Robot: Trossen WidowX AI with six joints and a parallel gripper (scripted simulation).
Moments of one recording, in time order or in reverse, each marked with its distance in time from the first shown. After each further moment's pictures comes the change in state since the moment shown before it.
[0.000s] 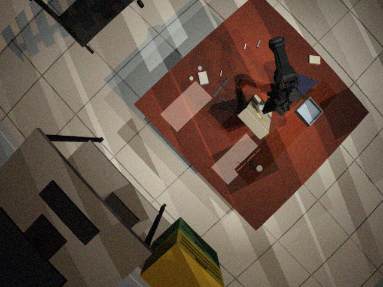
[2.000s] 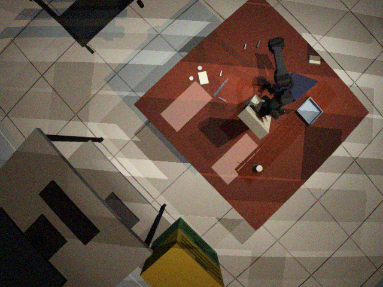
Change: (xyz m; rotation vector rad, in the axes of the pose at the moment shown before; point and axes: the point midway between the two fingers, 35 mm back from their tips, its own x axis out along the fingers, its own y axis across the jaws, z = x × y) arm 0.033 0.000 0.000 -0.004 0.007 -0.005
